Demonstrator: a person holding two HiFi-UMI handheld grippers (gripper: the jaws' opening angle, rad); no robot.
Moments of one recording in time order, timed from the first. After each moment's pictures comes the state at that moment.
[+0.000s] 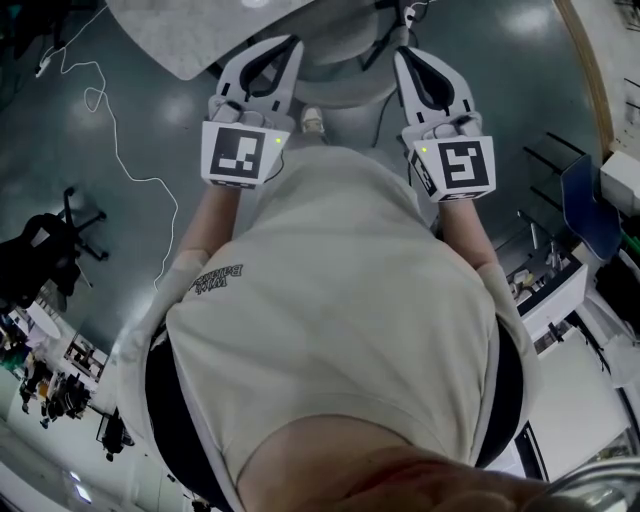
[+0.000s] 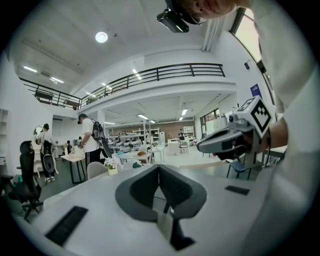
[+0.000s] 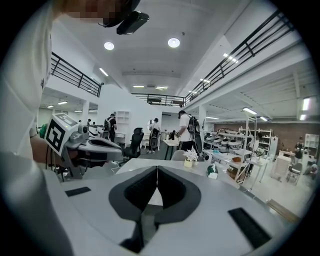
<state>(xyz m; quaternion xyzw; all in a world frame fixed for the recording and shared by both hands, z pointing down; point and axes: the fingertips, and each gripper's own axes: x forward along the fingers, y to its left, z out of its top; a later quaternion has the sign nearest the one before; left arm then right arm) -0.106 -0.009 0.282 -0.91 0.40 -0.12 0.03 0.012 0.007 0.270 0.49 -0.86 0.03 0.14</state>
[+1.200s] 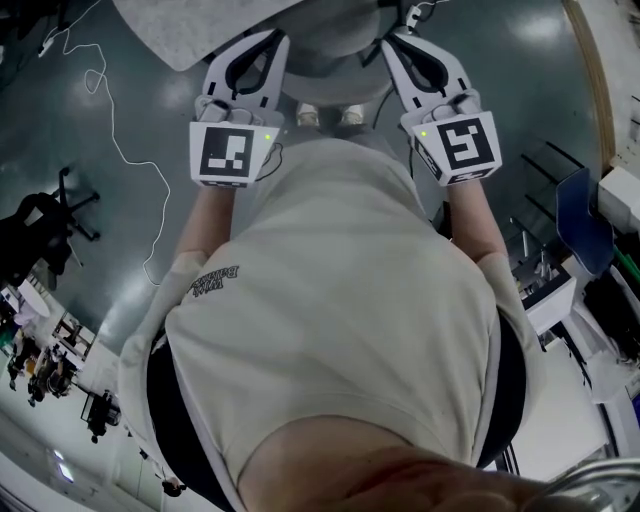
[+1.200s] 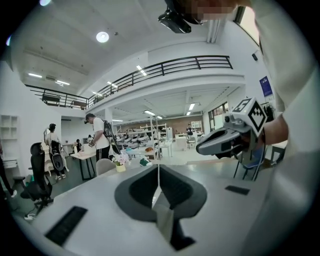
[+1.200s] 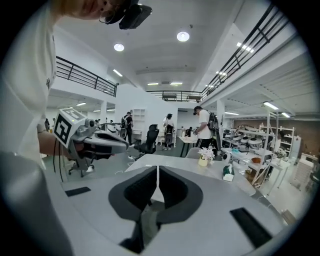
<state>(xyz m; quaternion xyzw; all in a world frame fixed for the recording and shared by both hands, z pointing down) -0.096 -0.022 0.280 -0.88 0.45 -0.14 0.00 0.020 -0.021 0.282 0.39 -0.91 0.03 0.16</state>
